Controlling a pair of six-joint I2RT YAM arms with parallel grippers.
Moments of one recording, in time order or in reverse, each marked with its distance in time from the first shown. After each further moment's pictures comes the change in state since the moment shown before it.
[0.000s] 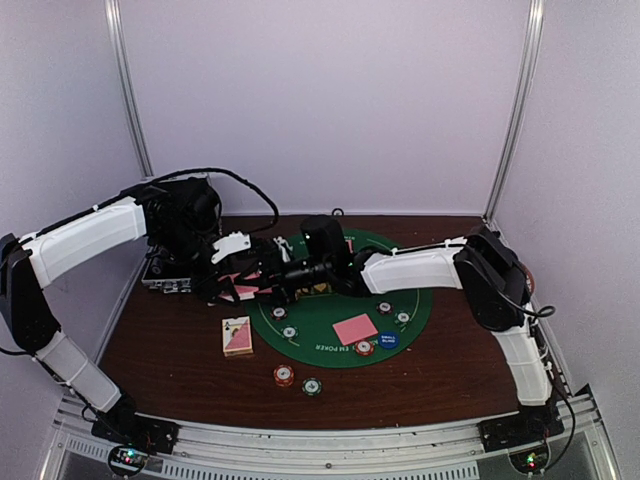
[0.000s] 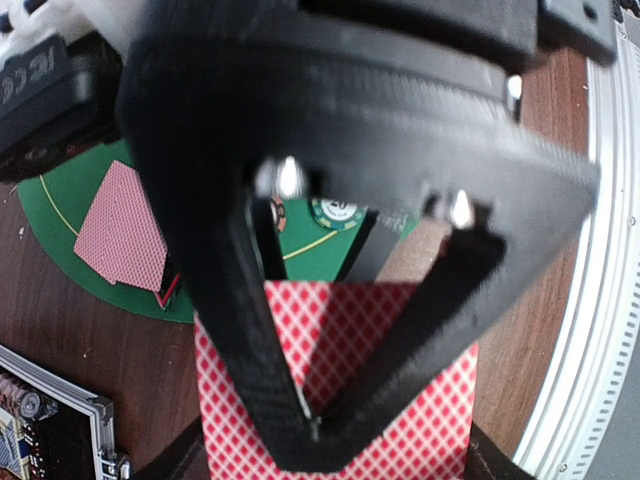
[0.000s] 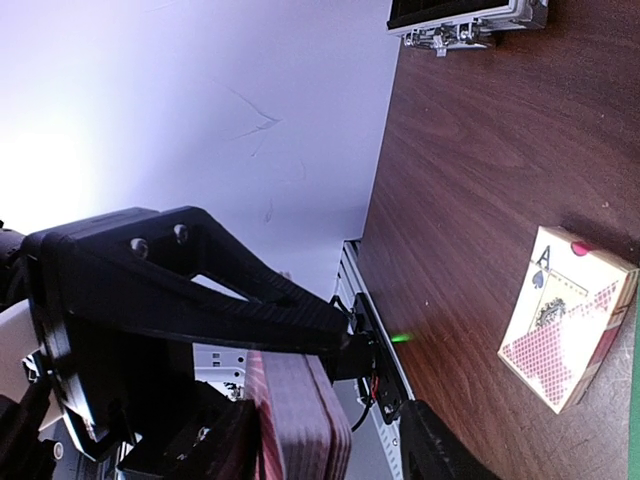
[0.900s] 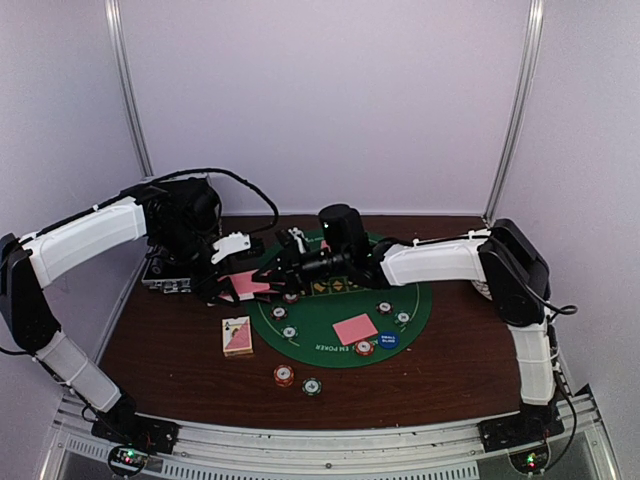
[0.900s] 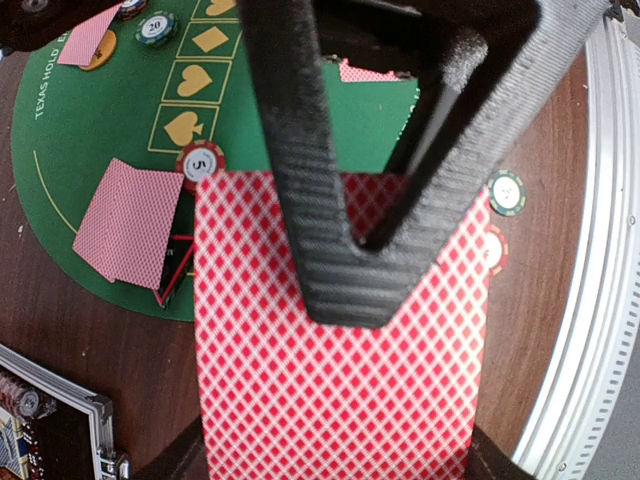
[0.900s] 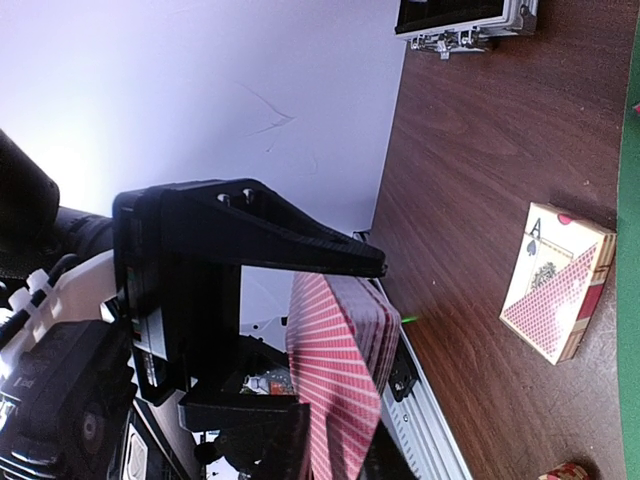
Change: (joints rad) left arm 0.000 0.002 0.000 -0.010 -0.002 0.000; right arm -0.043 -0.129 -0.124 0.002 -0.046 0.006
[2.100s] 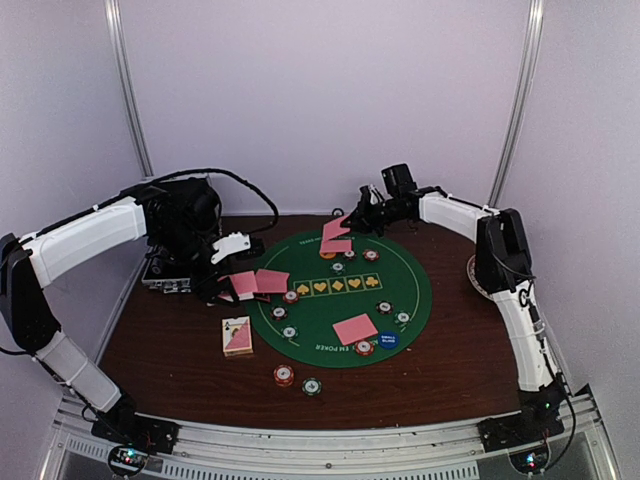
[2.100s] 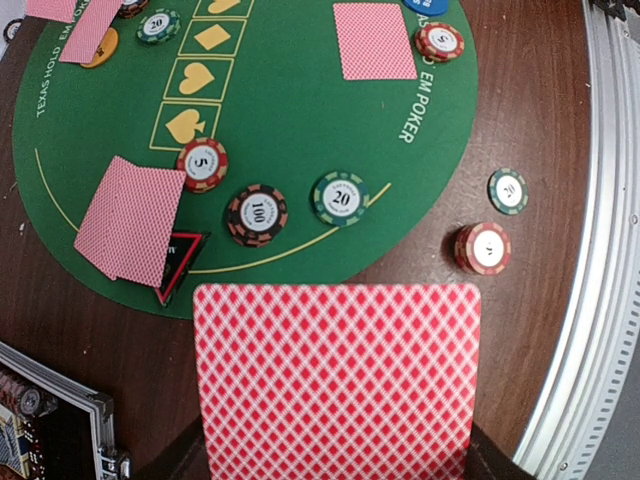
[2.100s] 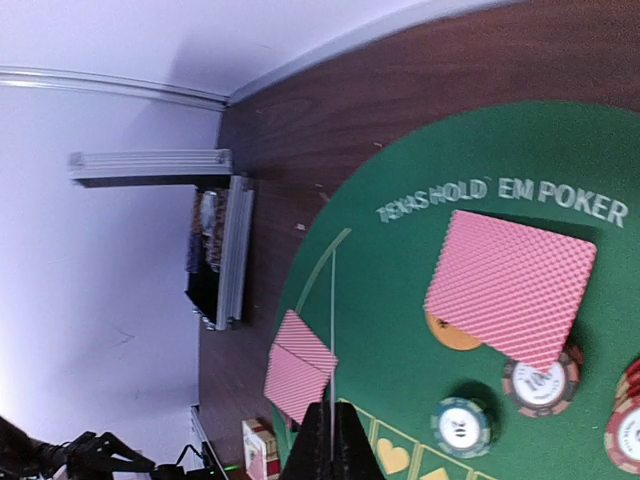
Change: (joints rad) left arm 0.000 0.000 0.000 0.000 -0.008 0.000; right arm -0.462 0.298 0.603 -0.695 0.118 -0.512
